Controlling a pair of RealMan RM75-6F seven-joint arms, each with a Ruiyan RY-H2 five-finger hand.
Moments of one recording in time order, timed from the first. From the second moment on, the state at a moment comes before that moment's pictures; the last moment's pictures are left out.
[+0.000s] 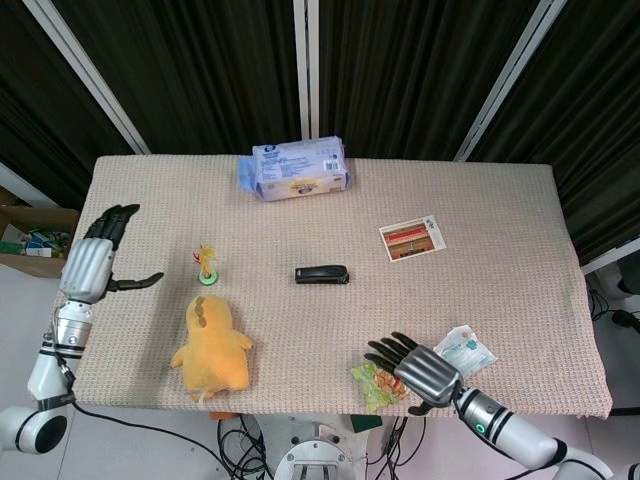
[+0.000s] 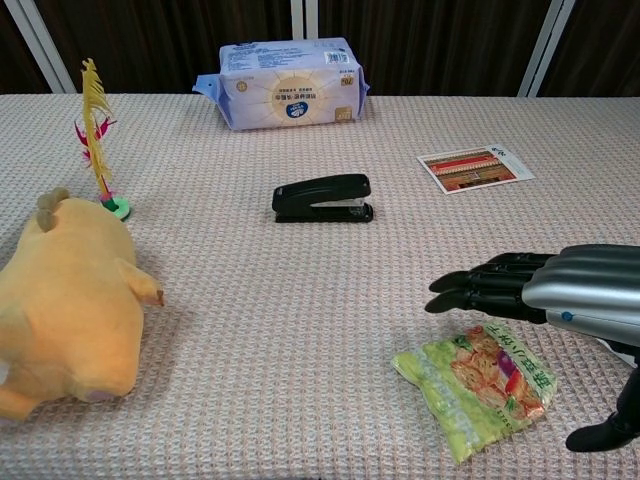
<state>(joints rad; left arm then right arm) -0.39 -1.26 -0.19 -1.49 1.38 1.29 -0.18 0.54 -1.18 -0.11 -1.92 -1.57 0.80 -0.32</state>
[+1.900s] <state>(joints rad) -0.37 -1.27 -0.17 -1.45 1.38 1.29 -0.21 0.49 -1.34 -0.05 -1.81 -1.54 1.06 -0.39</state>
